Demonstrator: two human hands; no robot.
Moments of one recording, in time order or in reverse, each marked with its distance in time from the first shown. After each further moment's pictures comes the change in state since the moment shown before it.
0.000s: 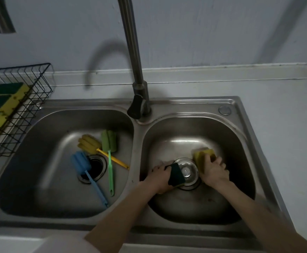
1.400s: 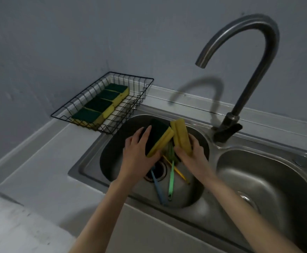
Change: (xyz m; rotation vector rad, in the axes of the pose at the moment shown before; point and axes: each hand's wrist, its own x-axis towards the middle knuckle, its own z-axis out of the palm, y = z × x) left_hand -0.230 -0.176 -0.062 -0.537 1.078 -0.209; right_hand -0.163 -0.250 -0.006 0.658 0.018 -0.685
